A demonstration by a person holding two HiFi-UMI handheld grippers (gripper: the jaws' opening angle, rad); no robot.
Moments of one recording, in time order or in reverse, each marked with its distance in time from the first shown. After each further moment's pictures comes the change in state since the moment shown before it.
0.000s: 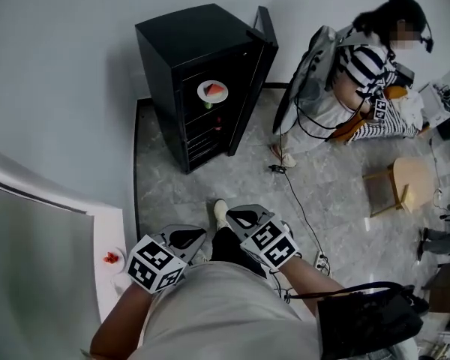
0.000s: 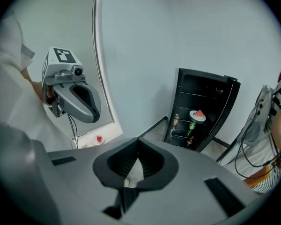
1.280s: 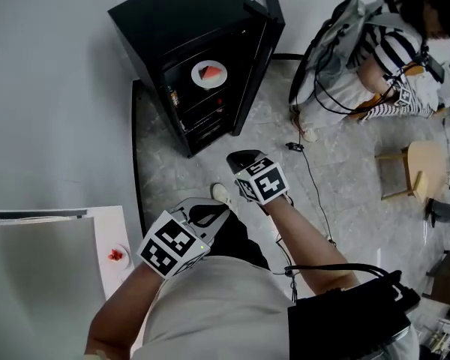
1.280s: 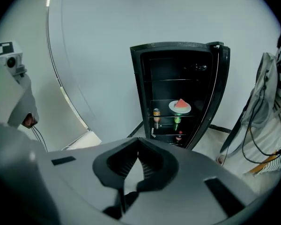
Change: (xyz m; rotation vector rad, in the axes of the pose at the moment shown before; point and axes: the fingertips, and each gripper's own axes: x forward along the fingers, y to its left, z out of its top) left arm 0.100 0.055 0.091 0.103 0.079 -0.059; right arm 0.114 -0.201 0.014 0.226 0.026 -0.065
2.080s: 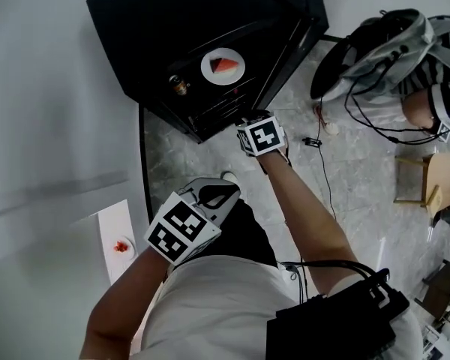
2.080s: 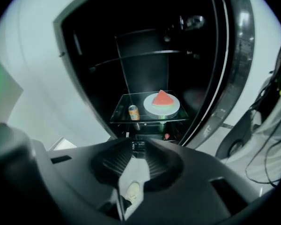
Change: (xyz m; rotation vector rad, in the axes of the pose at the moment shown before) left arm 0.080 0.147 0.041 -0.093 0.045 0.026; right arm 0.169 -0.173 0.045 0.081 0.105 -0.099
